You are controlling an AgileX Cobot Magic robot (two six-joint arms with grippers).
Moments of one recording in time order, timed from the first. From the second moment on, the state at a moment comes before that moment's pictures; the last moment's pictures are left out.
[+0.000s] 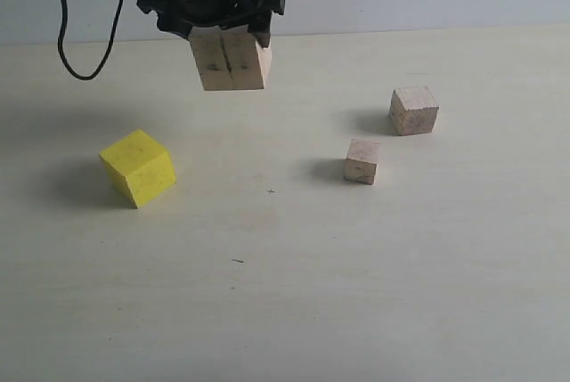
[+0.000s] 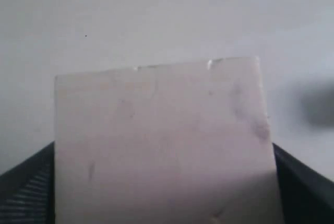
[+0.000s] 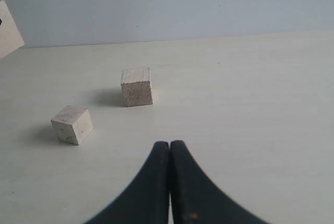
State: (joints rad) left arm -0.53 2.17 -1.93 0.04 0.90 -0.32; right arm 0.11 0.01 0.00 -0.03 0.35 0.10
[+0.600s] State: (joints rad) left arm -0.76 2.13 -1.91 0.33 1.12 -0.73; right arm 0.11 0.01 0.00 -0.03 0.35 0.10
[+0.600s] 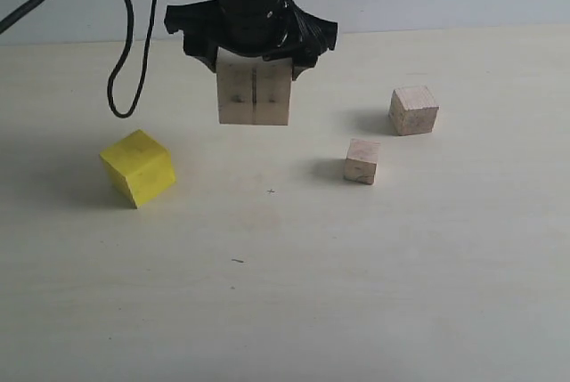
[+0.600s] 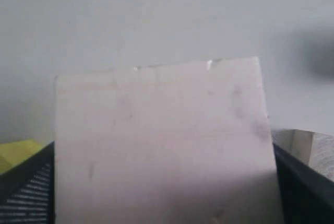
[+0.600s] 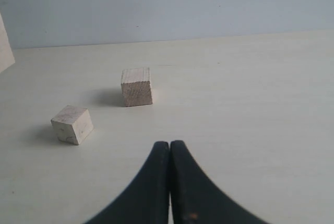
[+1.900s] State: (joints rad) left arm -0.84 2.09 -1.42 0.45 0.70 -1.07; right arm 0.11 0.01 0.00 -0.03 0.35 0.10
